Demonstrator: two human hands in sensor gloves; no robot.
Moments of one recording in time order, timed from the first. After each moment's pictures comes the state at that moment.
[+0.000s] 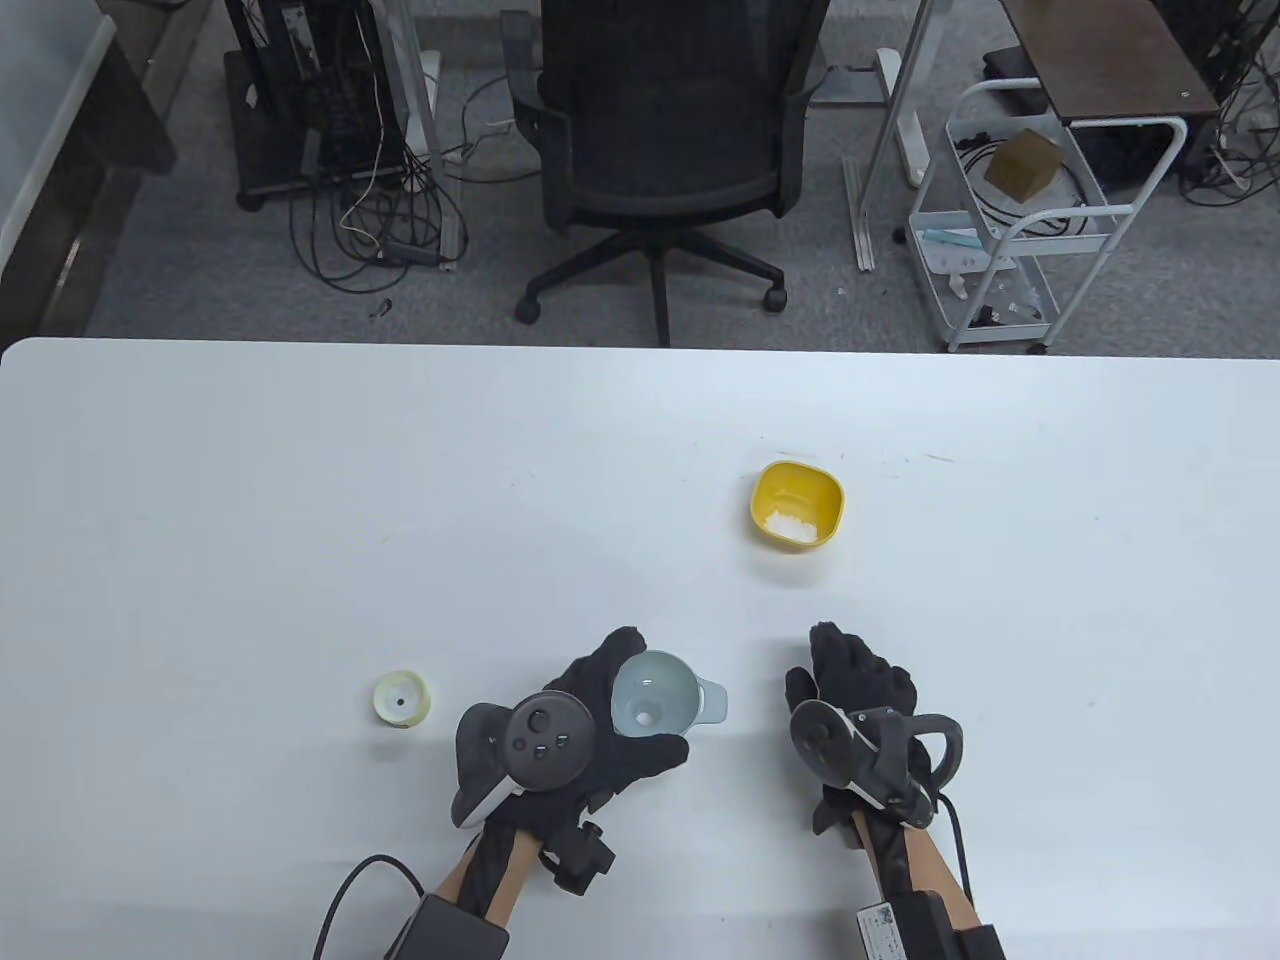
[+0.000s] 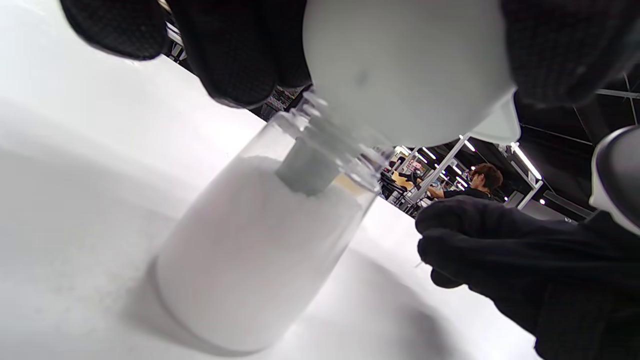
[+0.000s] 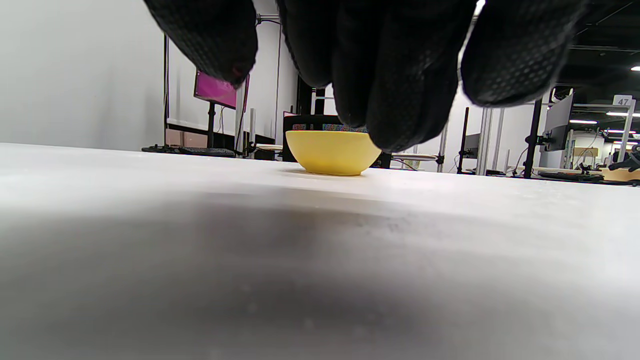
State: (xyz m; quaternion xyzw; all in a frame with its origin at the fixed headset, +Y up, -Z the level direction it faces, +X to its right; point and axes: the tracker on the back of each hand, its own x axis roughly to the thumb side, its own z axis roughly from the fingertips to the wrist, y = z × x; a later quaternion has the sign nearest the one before) left_hand -0.099 -0.737 -0.178 -0.02 -0.14 0.32 0.94; right_hand 0.173 -0.750 -0.198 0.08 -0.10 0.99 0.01
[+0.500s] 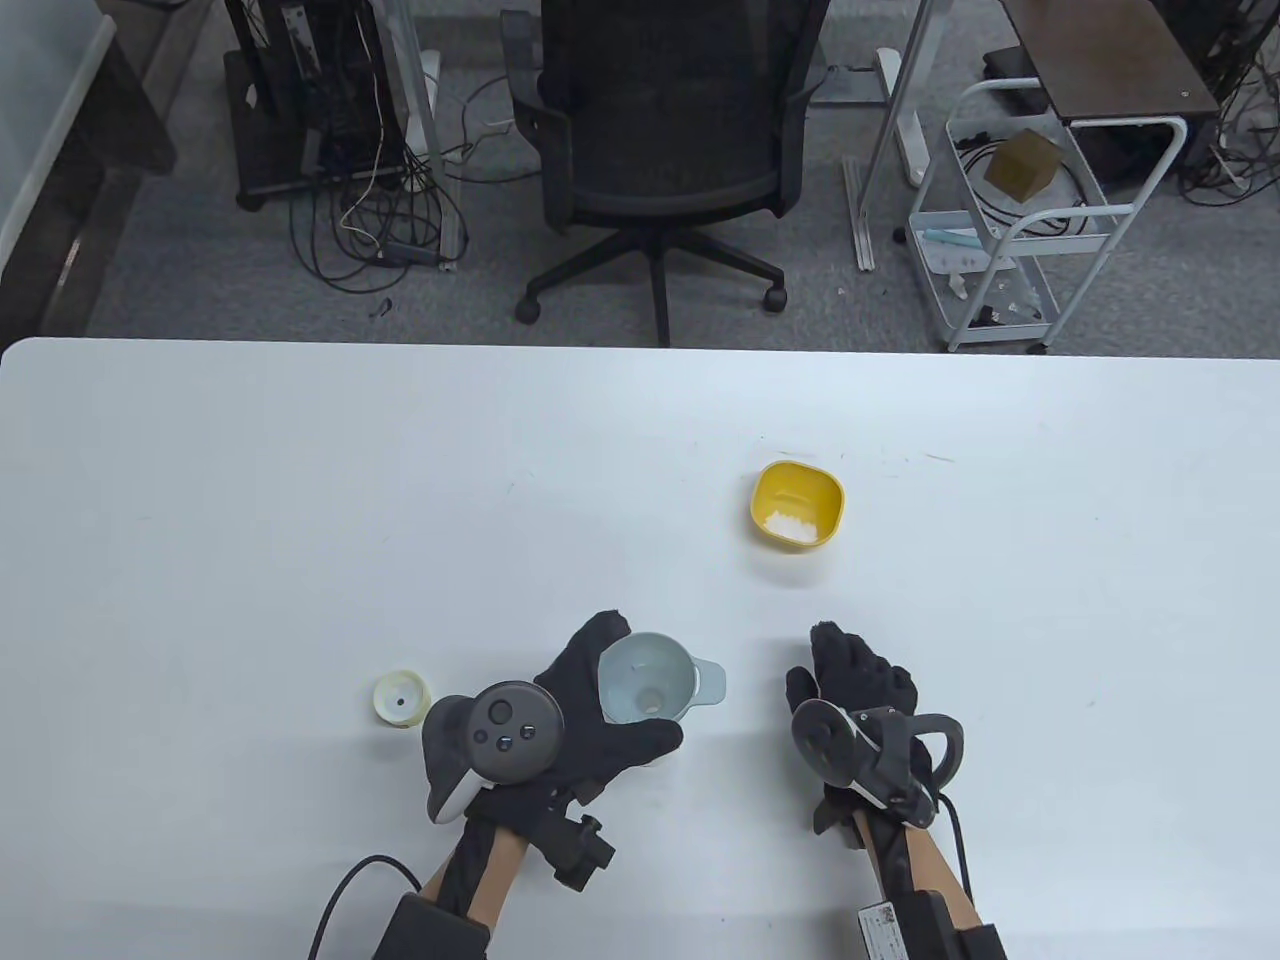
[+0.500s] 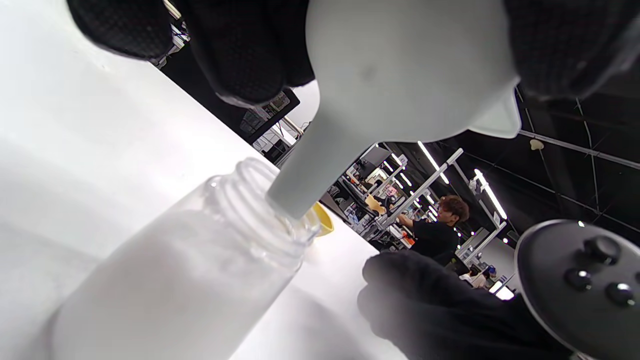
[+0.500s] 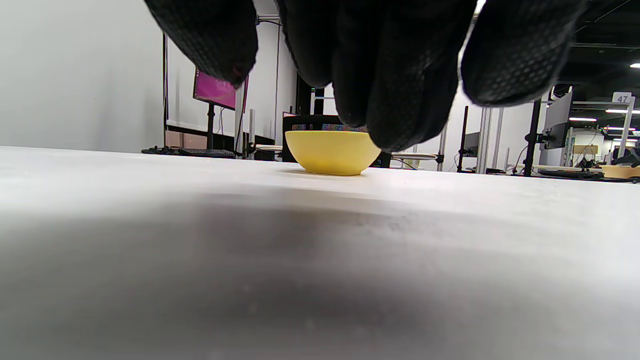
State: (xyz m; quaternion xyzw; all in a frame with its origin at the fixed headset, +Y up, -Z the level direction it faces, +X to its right) left_hand -0.112 -0.711 -0.177 0.00 -0.15 0.40 0.91; right_hand 0.174 -0.751 -0.198 0.08 -0.10 0.99 0.01
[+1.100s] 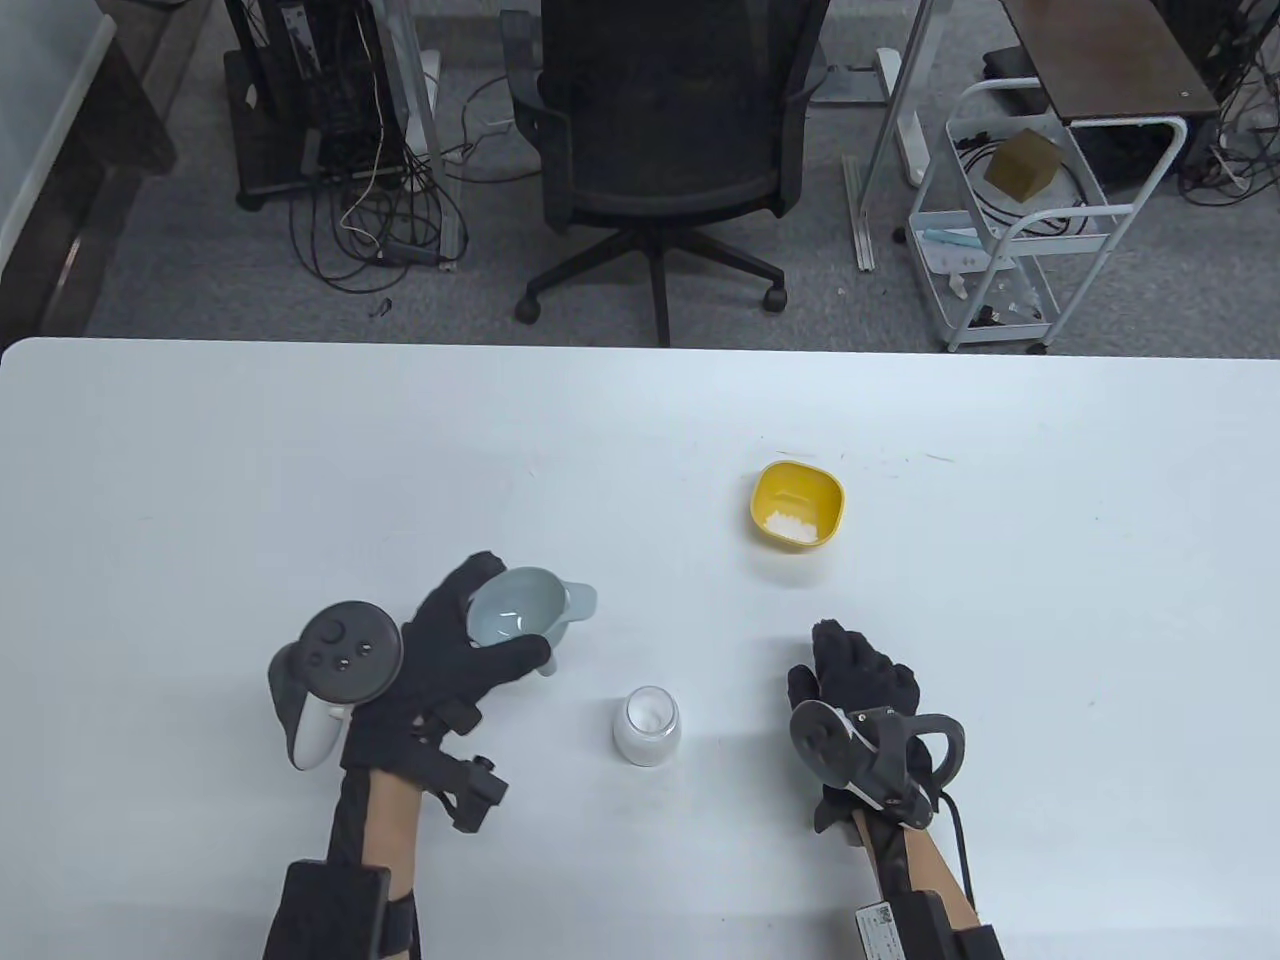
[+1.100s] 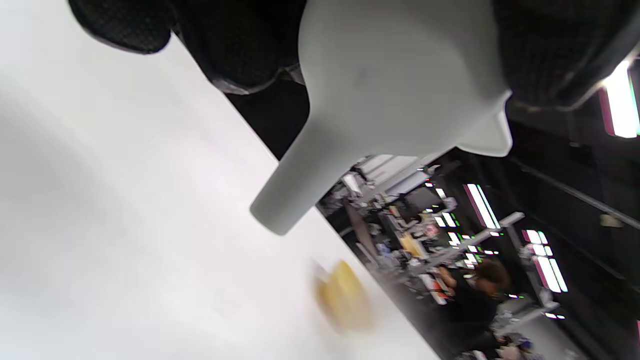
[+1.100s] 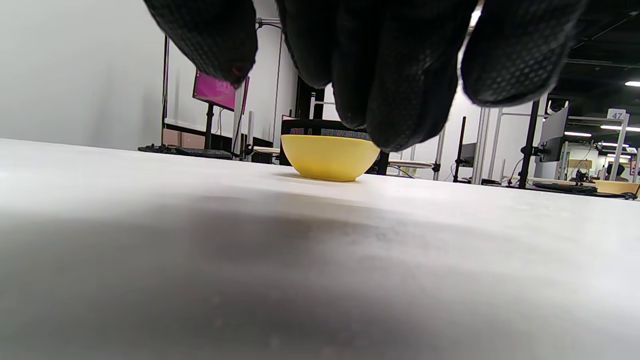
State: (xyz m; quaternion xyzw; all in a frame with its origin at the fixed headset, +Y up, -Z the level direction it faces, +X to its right) left_hand -0.233 -0.688 -0.224 -0.04 -0.02 0.46 0.89; right_hand 0.173 -0.751 -0.199 0.08 -0.11 0.99 -0.01
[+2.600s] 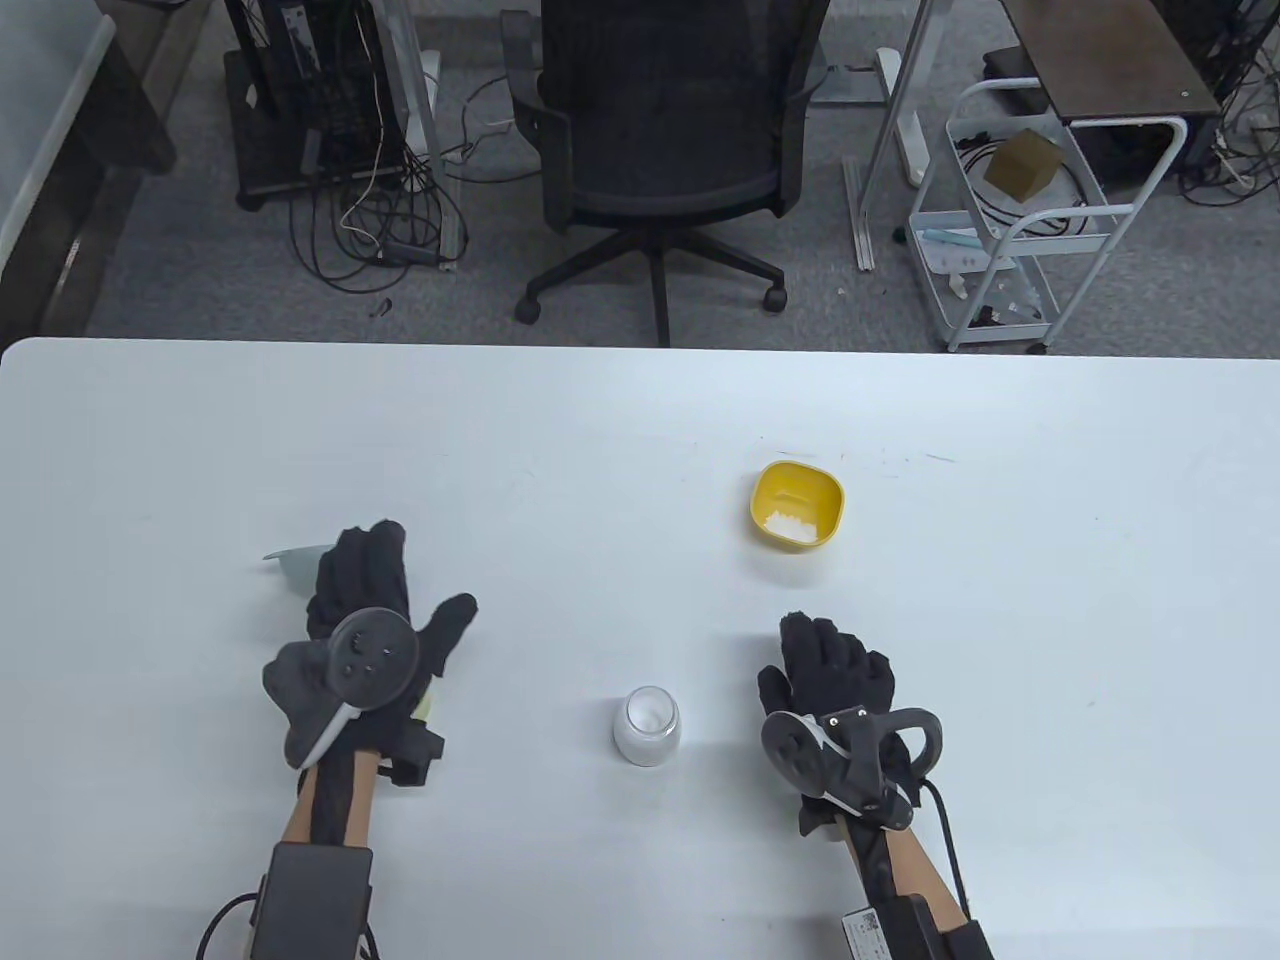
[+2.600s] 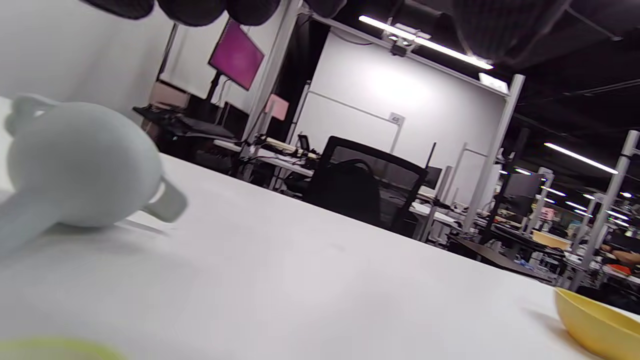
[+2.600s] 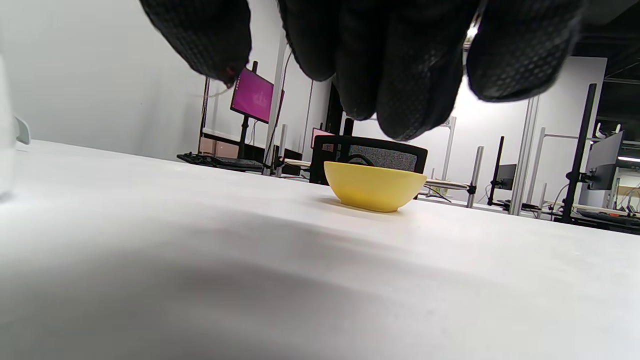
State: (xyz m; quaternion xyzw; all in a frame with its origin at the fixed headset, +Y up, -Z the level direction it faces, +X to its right) left_hand -0.212 -0.697 -0.203 0.10 0.00 0.16 0.98; right_hand 0.150 -0.750 -0.196 0.13 -0.13 0.98 -0.02
